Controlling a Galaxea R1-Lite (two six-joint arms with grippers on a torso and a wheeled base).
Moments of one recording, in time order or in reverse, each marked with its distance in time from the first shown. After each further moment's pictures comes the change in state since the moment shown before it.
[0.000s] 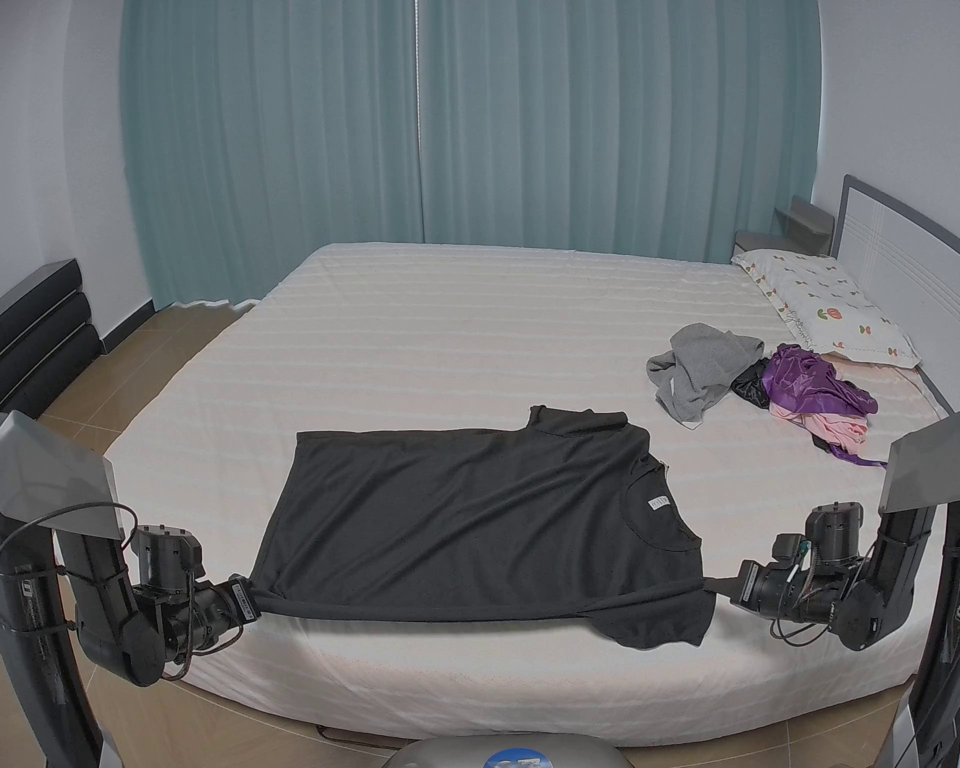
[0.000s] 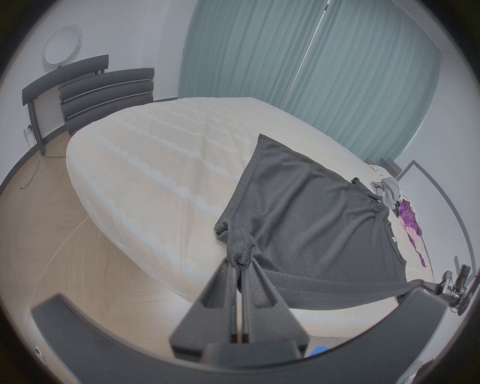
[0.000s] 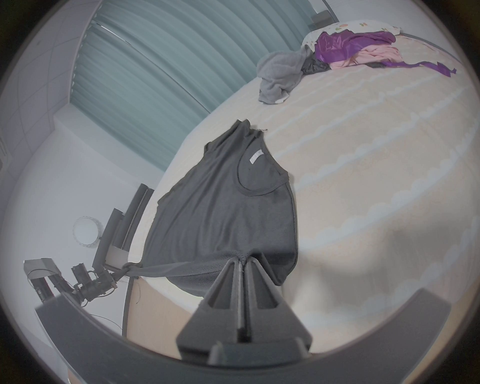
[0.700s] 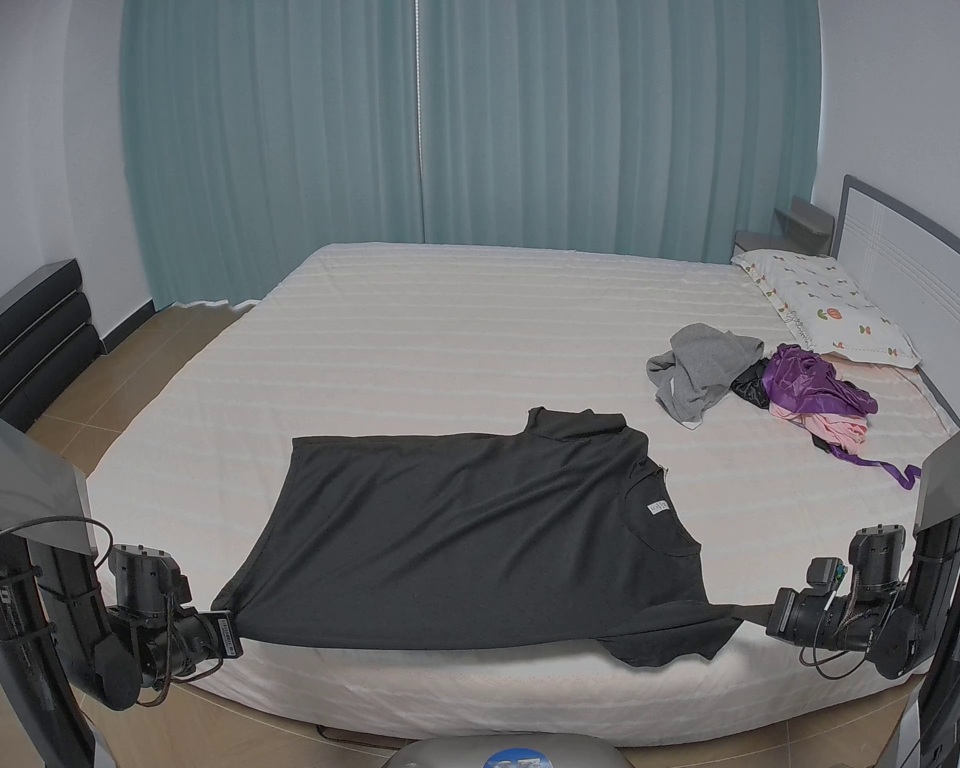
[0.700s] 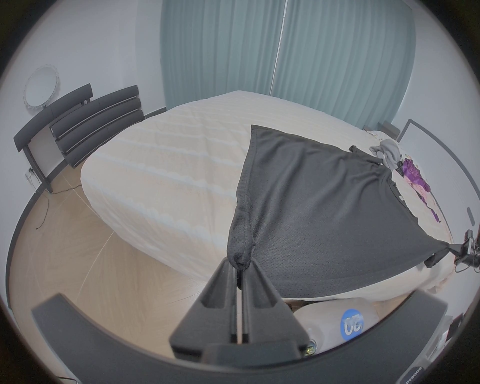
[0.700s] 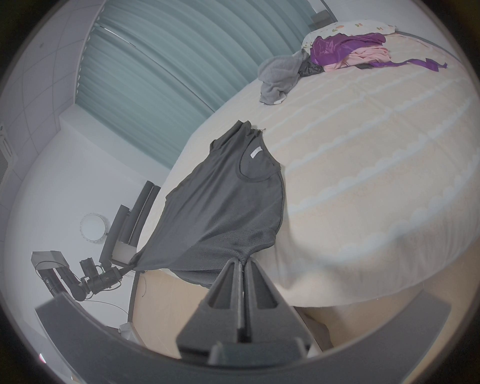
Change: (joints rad) left arm 0.008 -0.101 0.169 -0.002 0.042 0.213; right arm -0.079 -0.088 0.274 -0.164 0.090 -0.052
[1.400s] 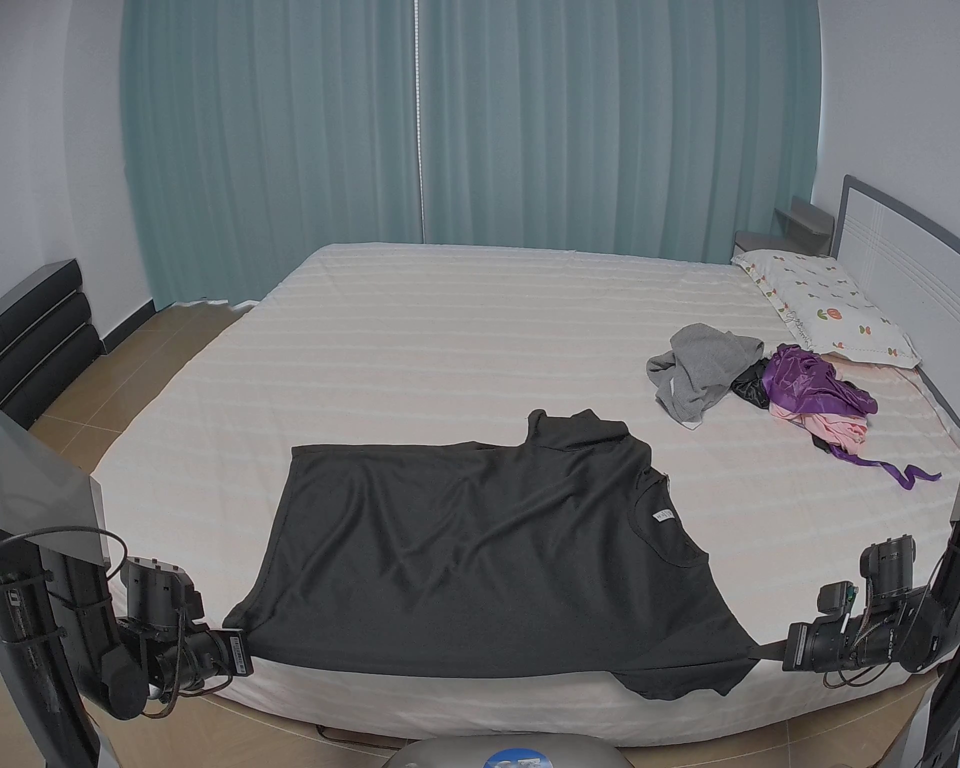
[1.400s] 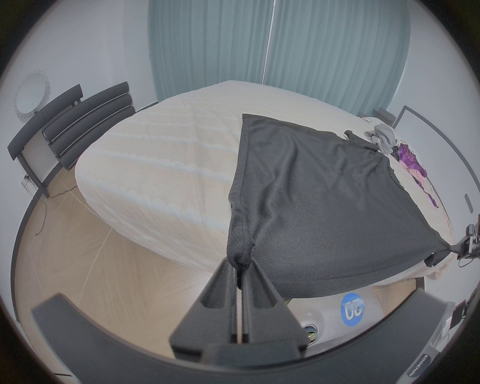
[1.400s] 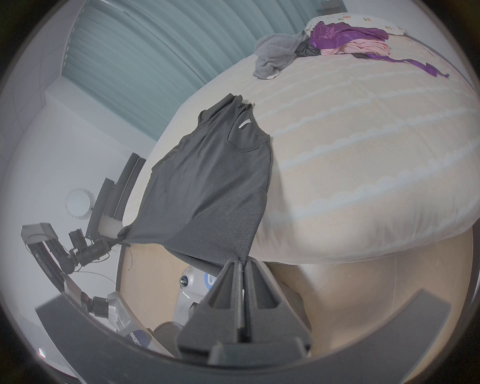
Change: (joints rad) left arm -0.051 0.027 0.032 0.000 -0.001 0.008; right arm -0.051 -0.176 0.002 0.431 -0.002 -0.223
